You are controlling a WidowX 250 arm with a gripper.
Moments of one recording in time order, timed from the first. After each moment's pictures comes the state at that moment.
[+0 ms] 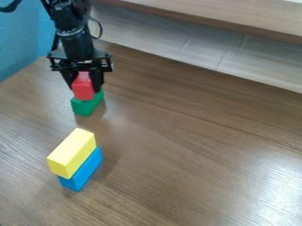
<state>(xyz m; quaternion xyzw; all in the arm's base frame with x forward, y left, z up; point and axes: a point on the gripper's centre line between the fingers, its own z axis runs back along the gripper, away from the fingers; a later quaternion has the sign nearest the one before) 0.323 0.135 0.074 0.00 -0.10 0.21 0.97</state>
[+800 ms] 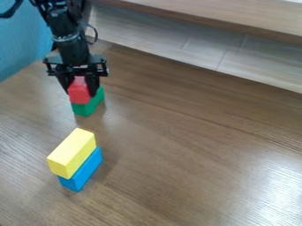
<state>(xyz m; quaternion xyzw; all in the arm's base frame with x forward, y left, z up) 0.321 0.143 0.064 -0.01 -0.09 0.22 0.97</state>
